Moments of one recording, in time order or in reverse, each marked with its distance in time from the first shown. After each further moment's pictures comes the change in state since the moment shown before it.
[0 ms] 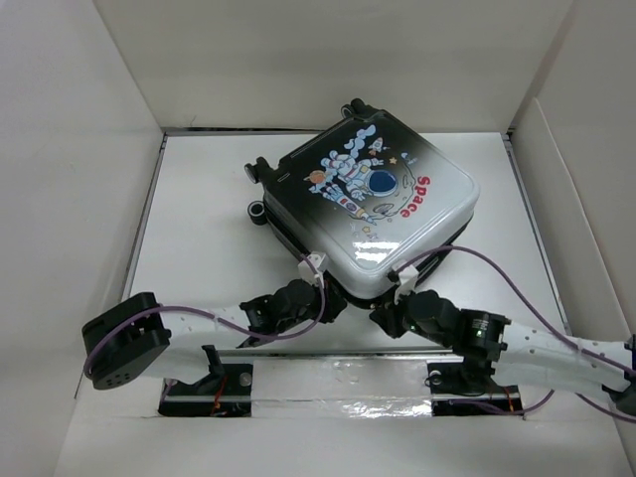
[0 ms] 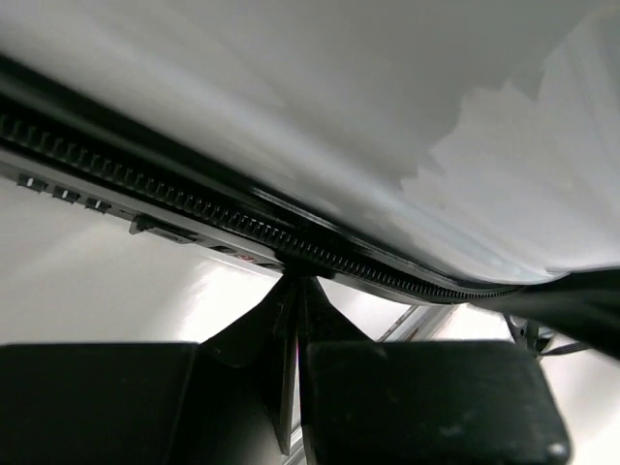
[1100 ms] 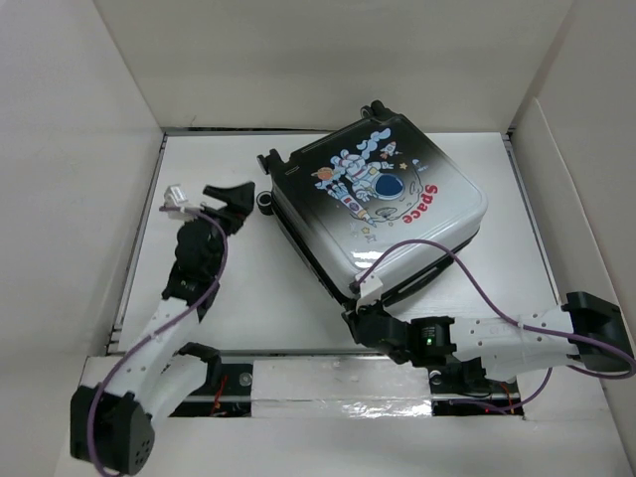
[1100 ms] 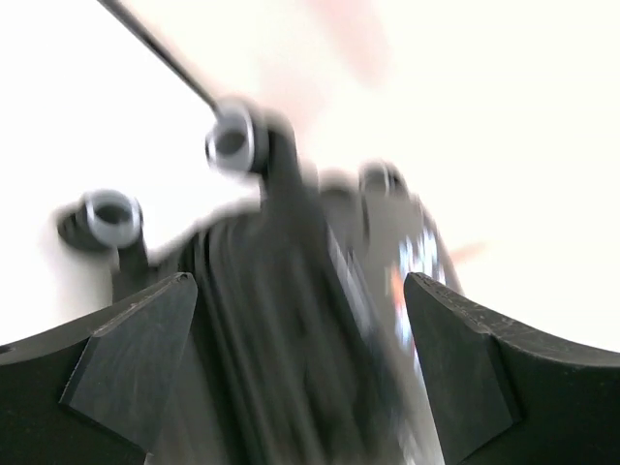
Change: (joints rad) left arm 0.769 -0.438 0.085 -0.092 -0.030 -0.205; right arm 0.308 0.465 0.186 0.186 0.496 0.083
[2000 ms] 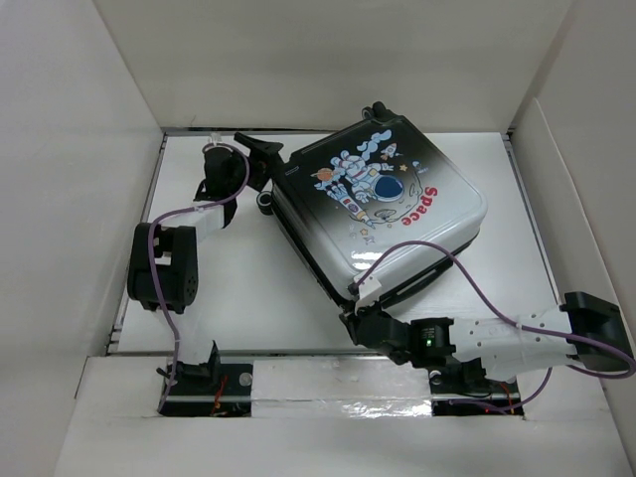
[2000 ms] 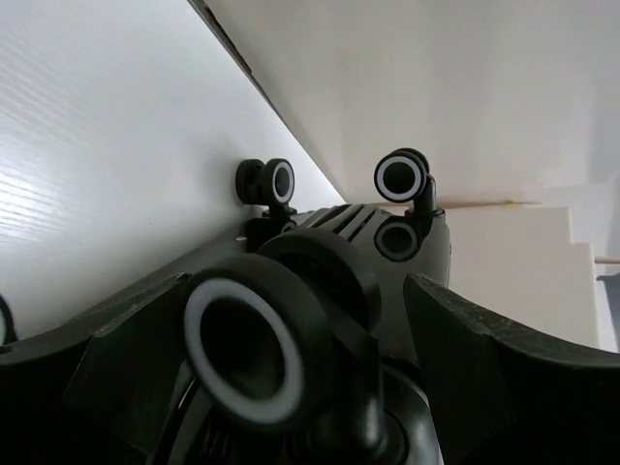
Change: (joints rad) left arm 0.220 0.961 0.634 0.114 0.517 -0.260; right arm 0.005 0.005 -0.013 0.048 -0.054 -0.019
